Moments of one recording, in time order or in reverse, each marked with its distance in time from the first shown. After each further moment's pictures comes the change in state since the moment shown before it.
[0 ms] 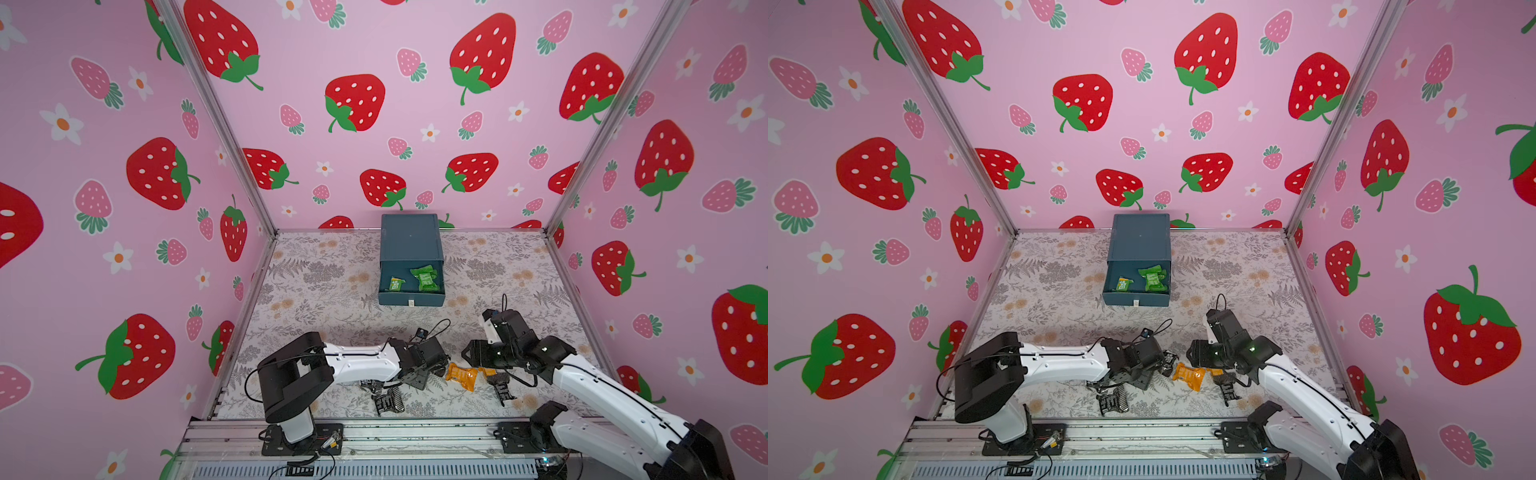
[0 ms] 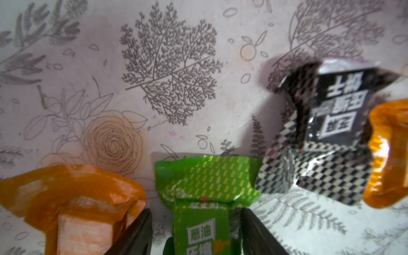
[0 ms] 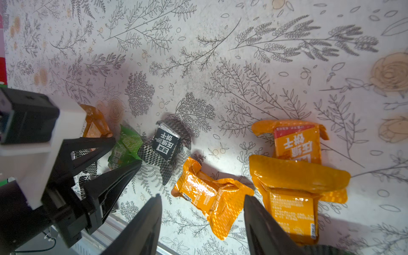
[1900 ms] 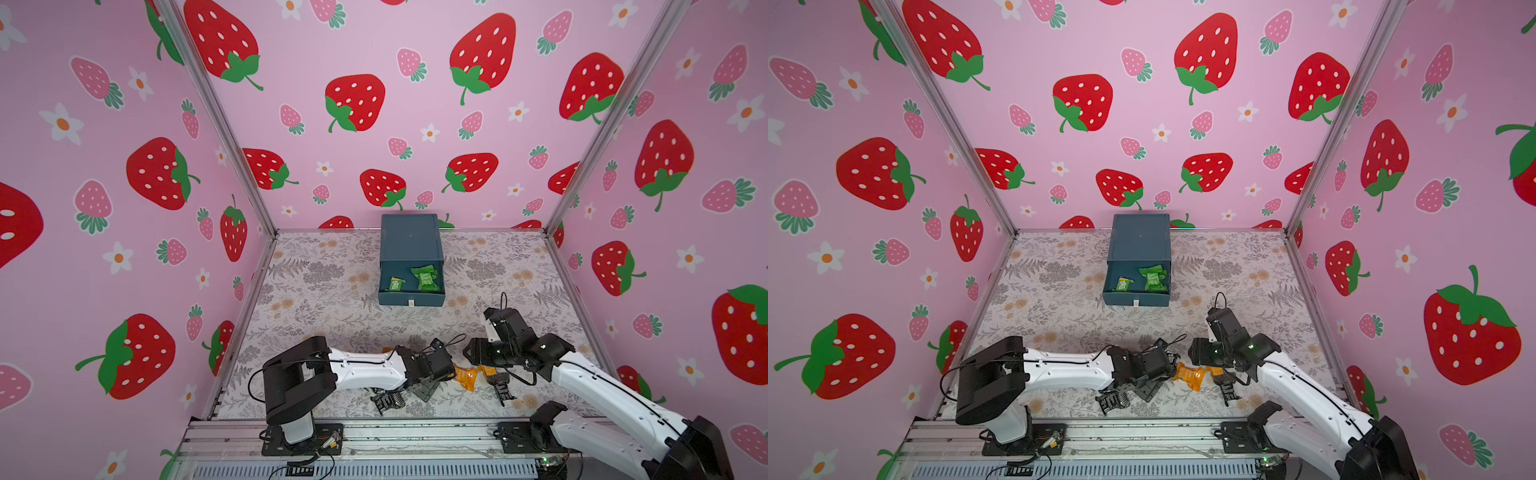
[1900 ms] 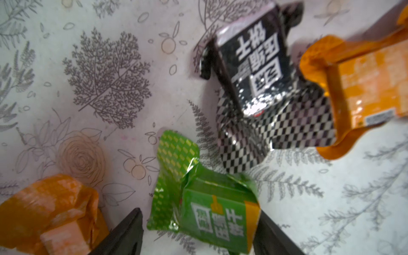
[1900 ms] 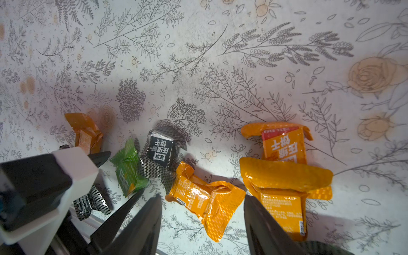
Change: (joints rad) left arm -0.090 0.000 0.011 -0.029 -0.051 0.176; right arm 0.000 0.021 0.021 -0.019 0.041 0.014
